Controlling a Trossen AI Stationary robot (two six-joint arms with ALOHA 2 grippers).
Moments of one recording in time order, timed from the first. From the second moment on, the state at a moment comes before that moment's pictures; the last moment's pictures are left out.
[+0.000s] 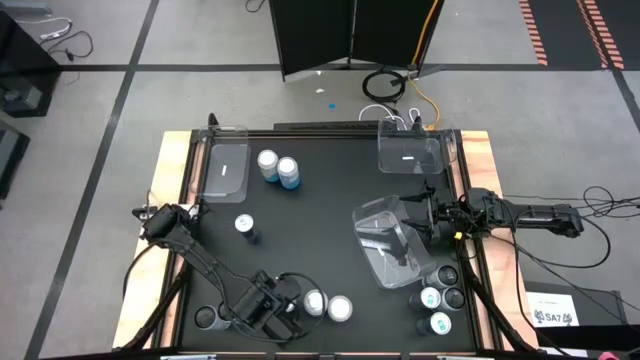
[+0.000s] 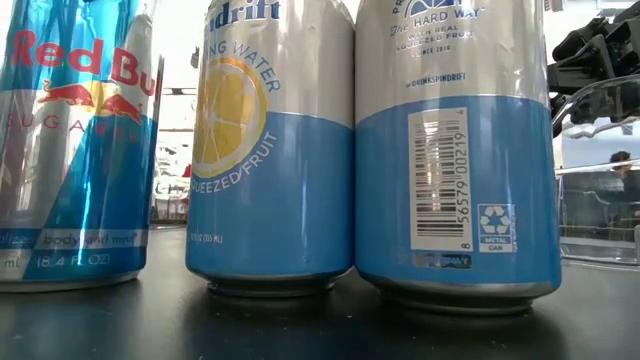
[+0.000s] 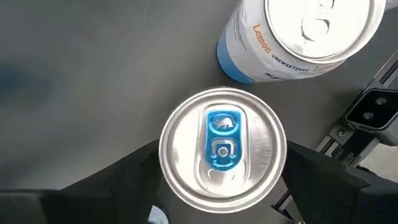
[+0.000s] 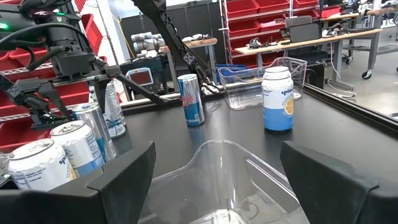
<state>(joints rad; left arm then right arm) -0.66 2.01 1.79 -1.19 -0.17 -1.33 -0.04 0.03 0.02 0.02 0.00 0.18</state>
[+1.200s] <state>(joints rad) -0.45 1.75 1.68 -1.52 -0.46 -1.35 -0.04 0.03 0.02 0.02 0.00 0.18</state>
